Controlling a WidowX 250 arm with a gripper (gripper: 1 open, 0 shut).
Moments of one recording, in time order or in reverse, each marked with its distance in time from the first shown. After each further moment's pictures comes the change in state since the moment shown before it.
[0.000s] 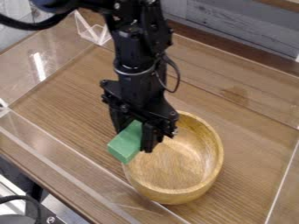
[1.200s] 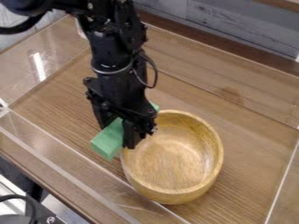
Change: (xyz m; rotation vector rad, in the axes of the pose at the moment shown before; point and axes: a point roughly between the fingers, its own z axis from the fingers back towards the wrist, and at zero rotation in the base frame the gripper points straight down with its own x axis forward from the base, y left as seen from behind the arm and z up) arm -0.007 0.019 -0.002 -0.004 -0.016 -0.016
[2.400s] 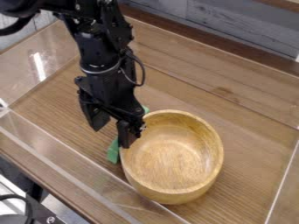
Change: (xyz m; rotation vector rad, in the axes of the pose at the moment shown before) arm -0.002 0.014 -0.004 0.003 -0.016 -0.013
